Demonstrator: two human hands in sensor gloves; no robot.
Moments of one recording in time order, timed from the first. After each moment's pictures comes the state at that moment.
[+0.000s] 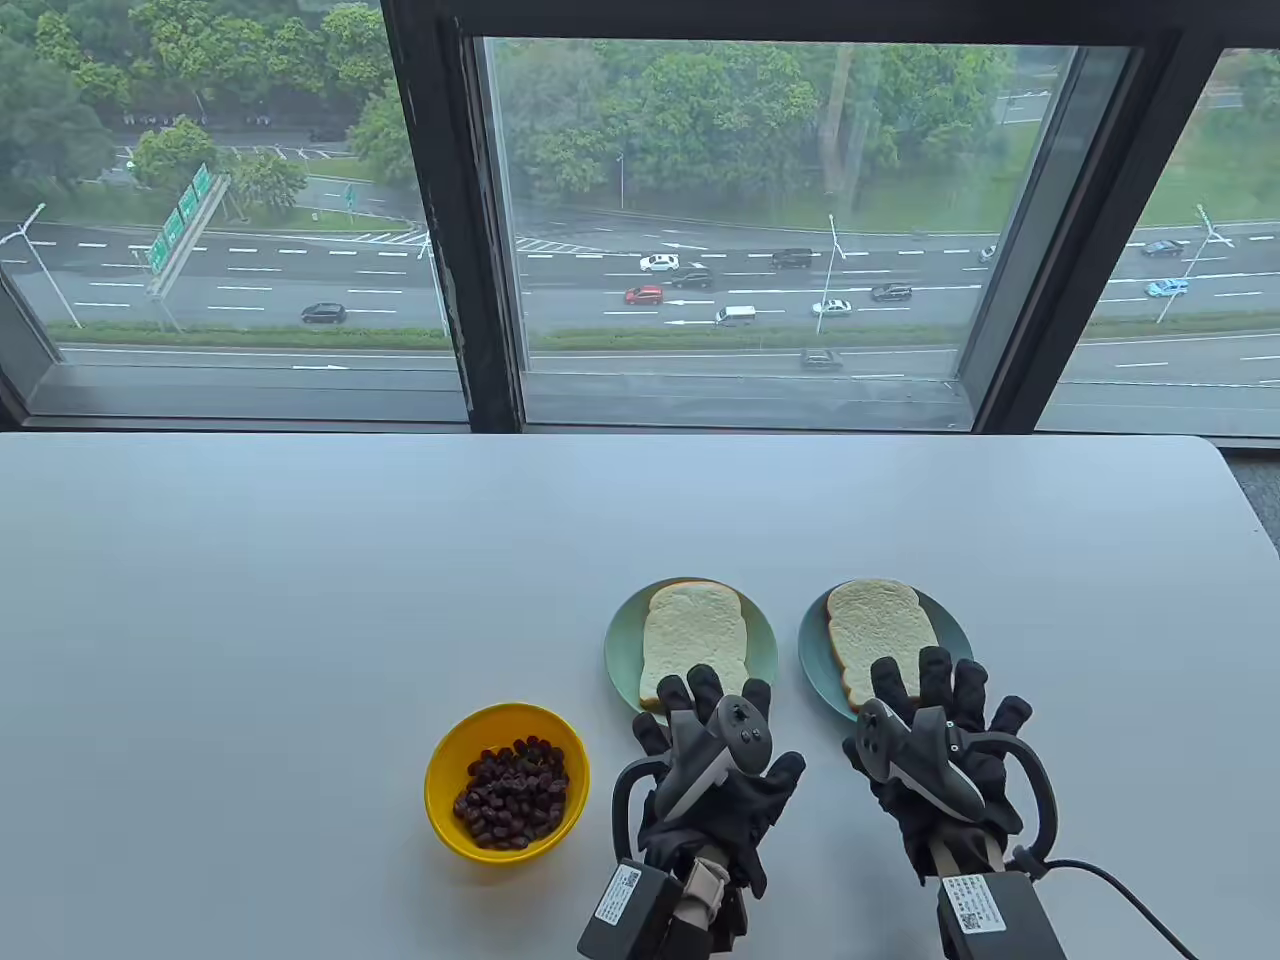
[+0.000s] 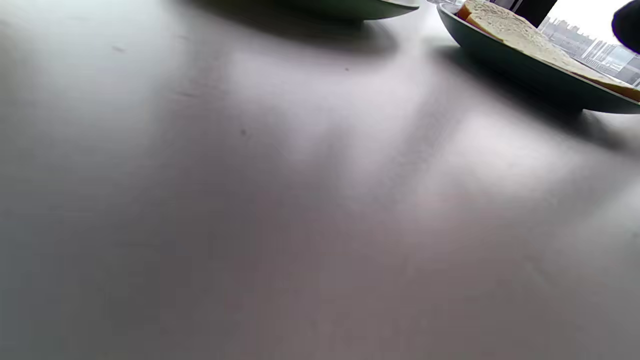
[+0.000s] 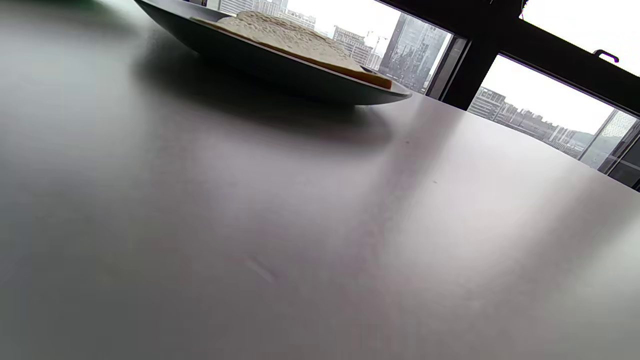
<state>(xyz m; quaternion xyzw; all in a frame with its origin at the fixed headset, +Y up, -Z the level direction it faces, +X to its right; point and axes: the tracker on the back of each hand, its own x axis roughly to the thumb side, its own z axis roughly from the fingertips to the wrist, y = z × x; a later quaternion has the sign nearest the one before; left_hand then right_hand) 0.017 -0.768 -0.333 -0.24 -0.02 0.14 0.96 0.223 -0.752 -0.340 0.06 -0.07 -0.98 0.15</state>
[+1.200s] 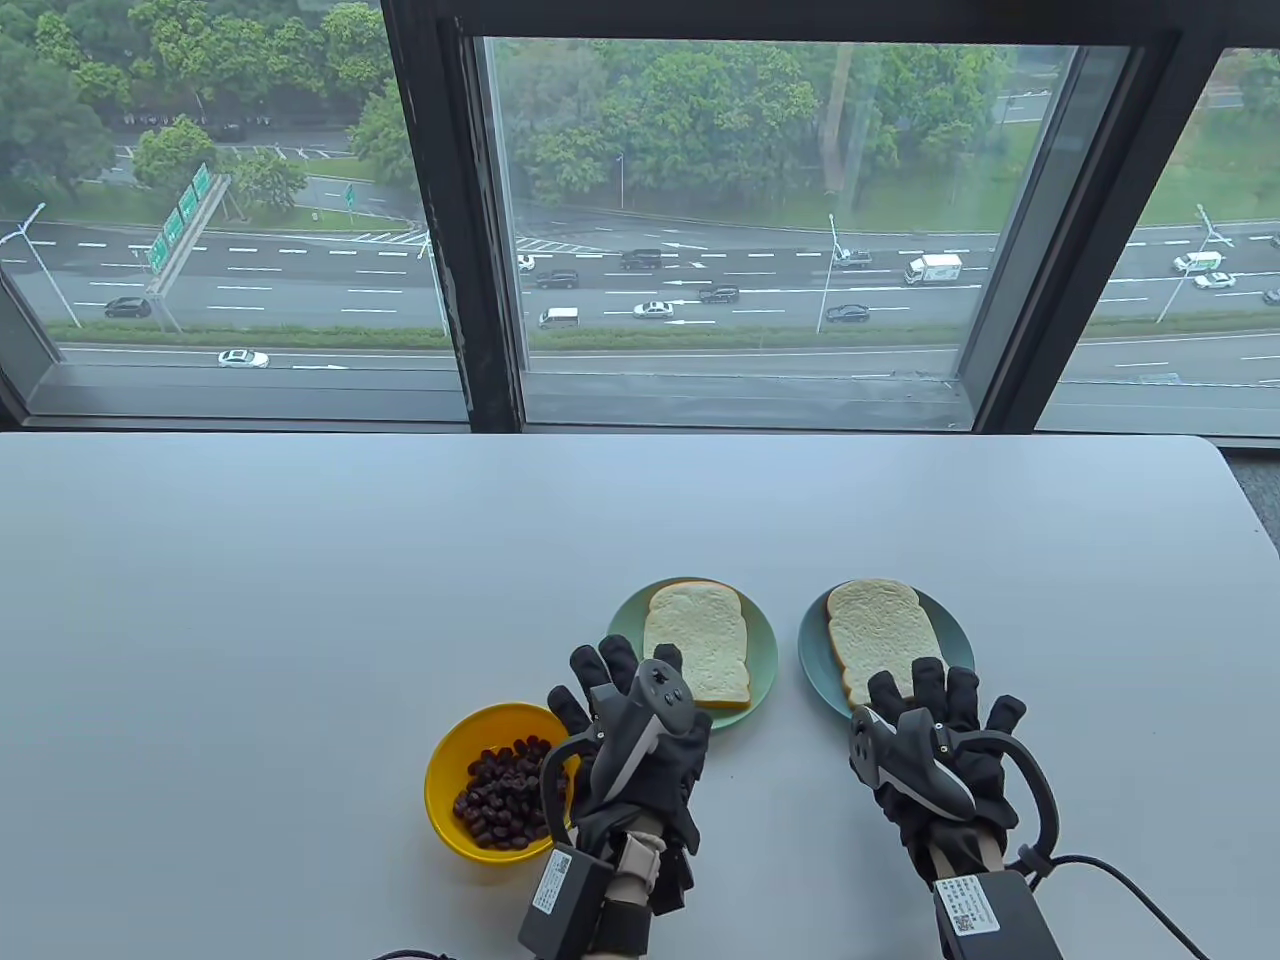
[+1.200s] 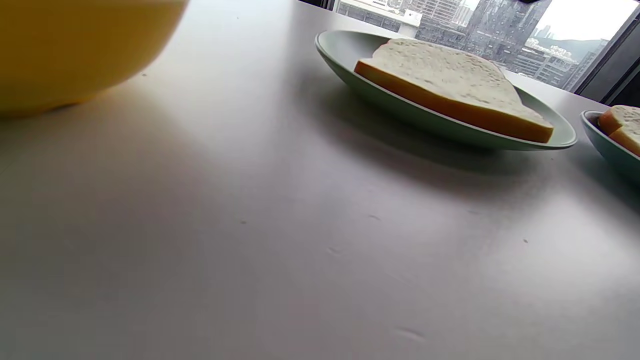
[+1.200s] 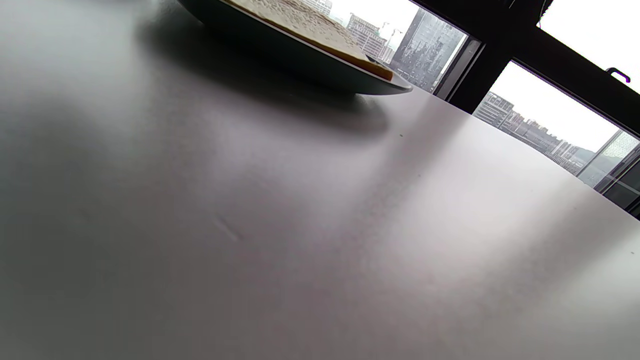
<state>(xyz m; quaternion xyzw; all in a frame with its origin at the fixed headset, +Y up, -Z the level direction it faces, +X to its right) -0.063 -0.739 -0.350 -0.20 0.12 0.15 0.96 0.218 -0.749 -0.336 0.05 -0.08 -0.97 0.20</state>
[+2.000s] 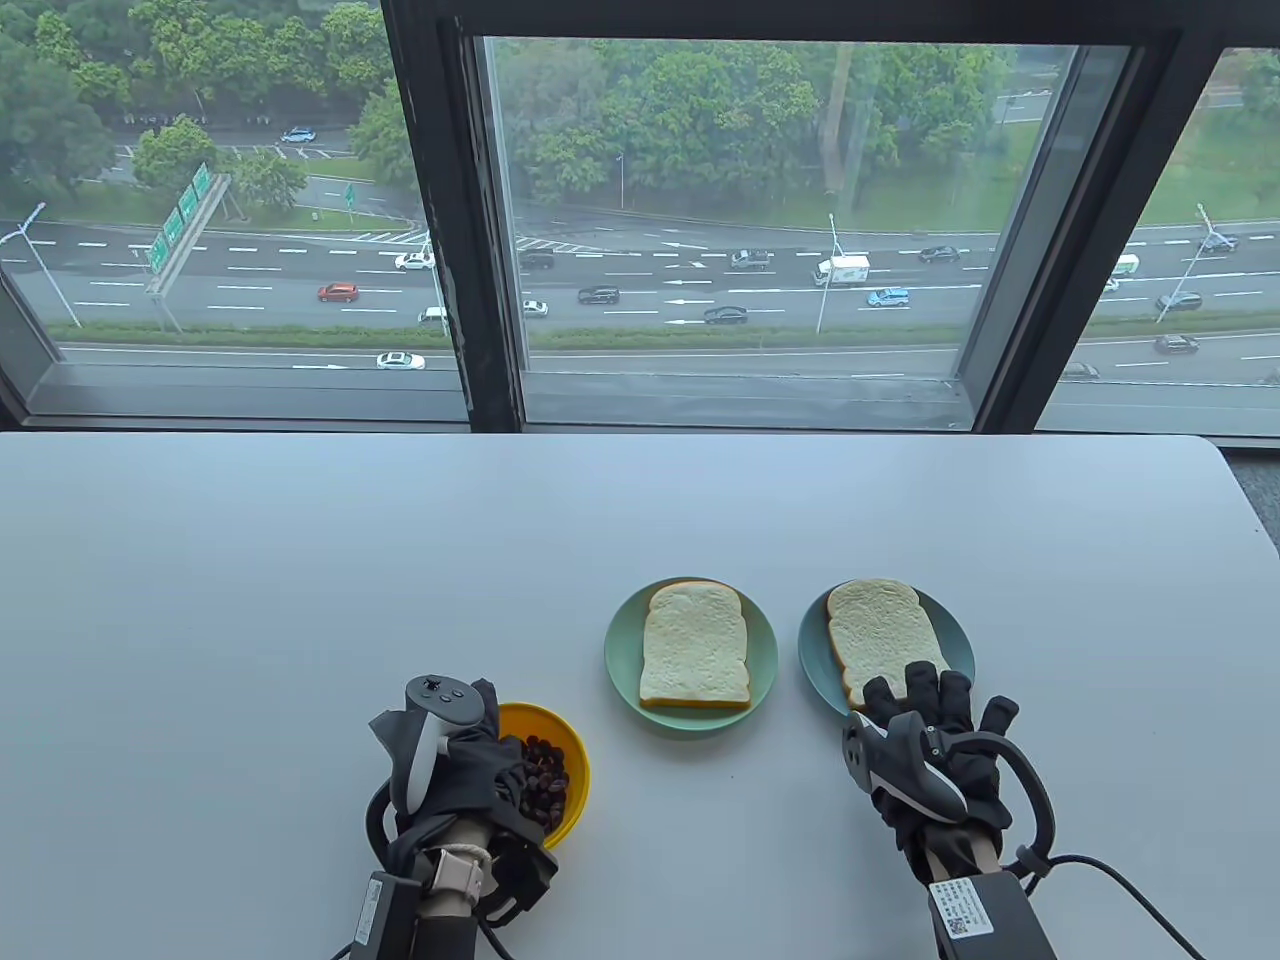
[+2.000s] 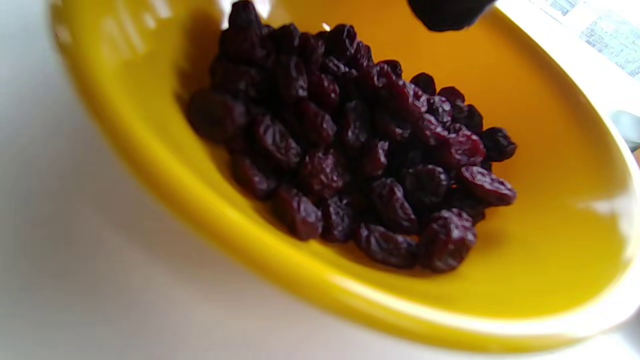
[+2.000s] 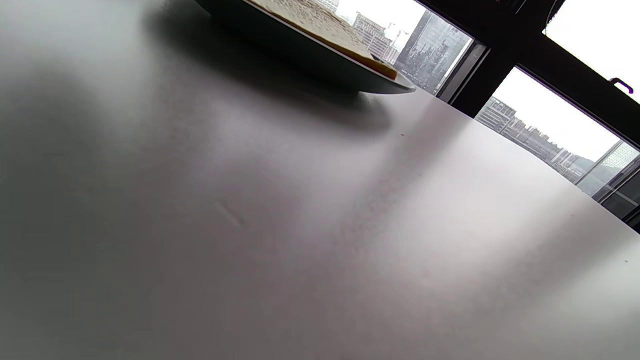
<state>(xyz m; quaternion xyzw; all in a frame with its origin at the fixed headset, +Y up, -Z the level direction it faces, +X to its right) -0.201 -0.749 -0.332 -0.26 0.29 0.26 0.88 0.220 -0.751 -0.337 0.04 -0.09 -0.97 0.22</state>
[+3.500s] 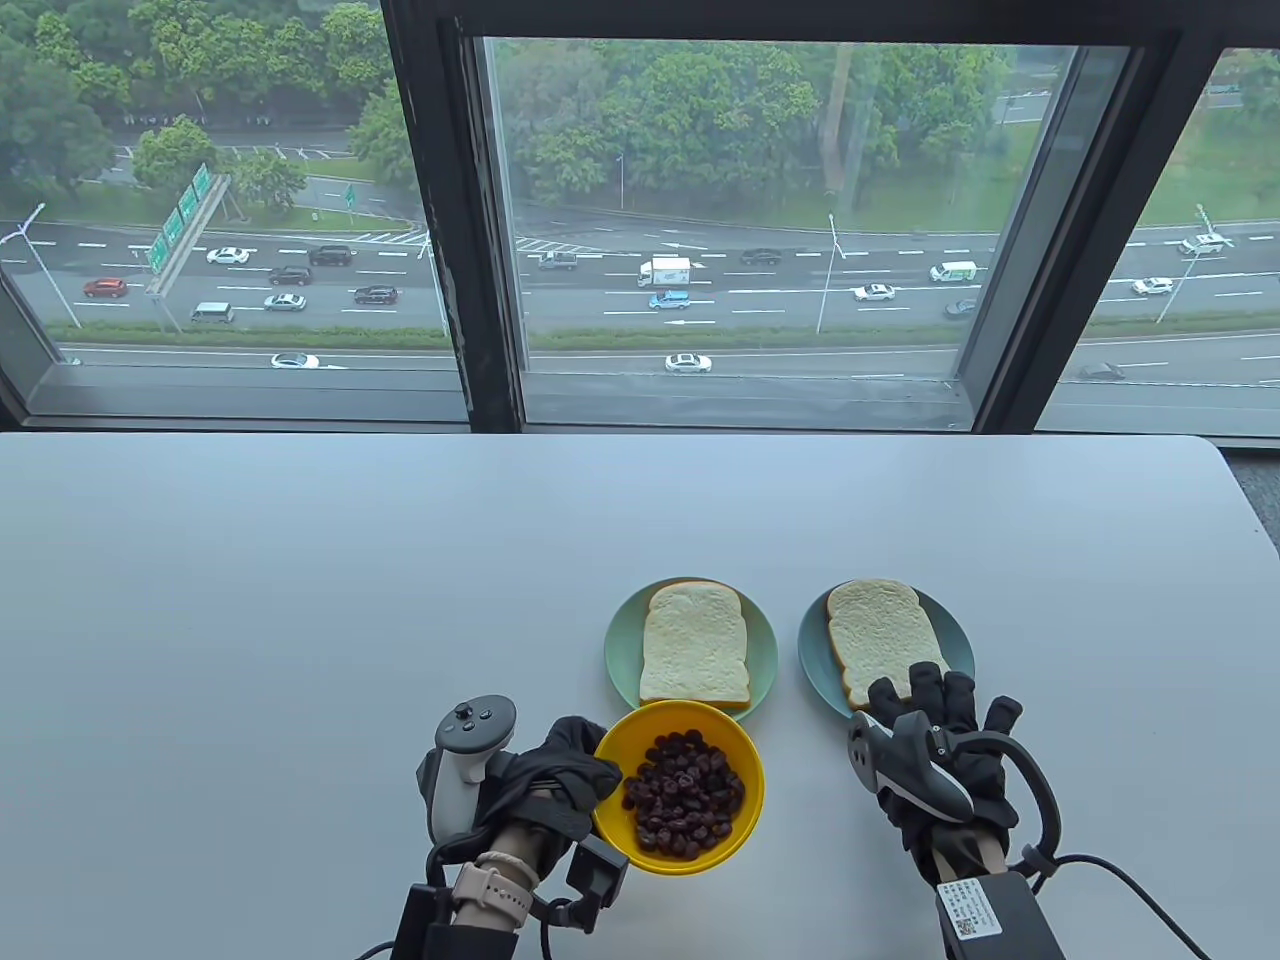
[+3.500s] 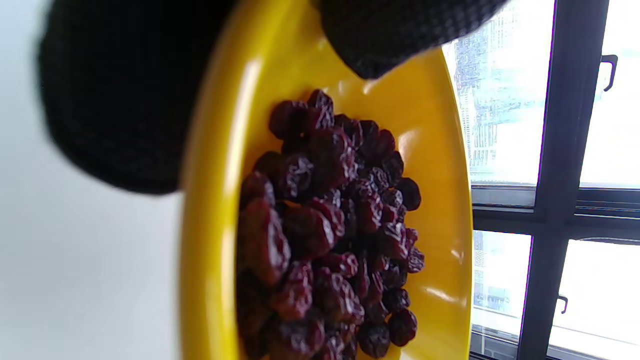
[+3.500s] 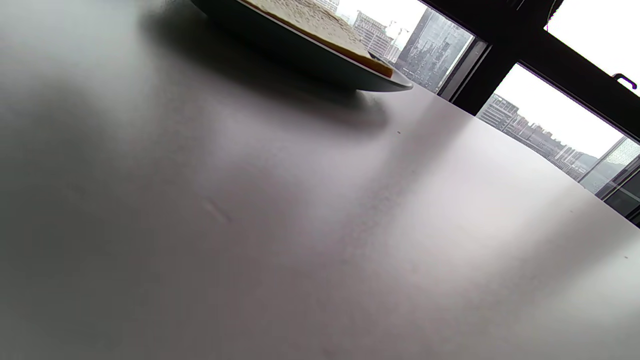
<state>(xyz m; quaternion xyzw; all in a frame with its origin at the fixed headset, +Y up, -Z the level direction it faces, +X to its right) -0.141 -0.768 -0.322 -0.30 0.10 0.59 0.74 0.215 -0.752 -0.334 0.04 -0.09 -0.97 0.22</state>
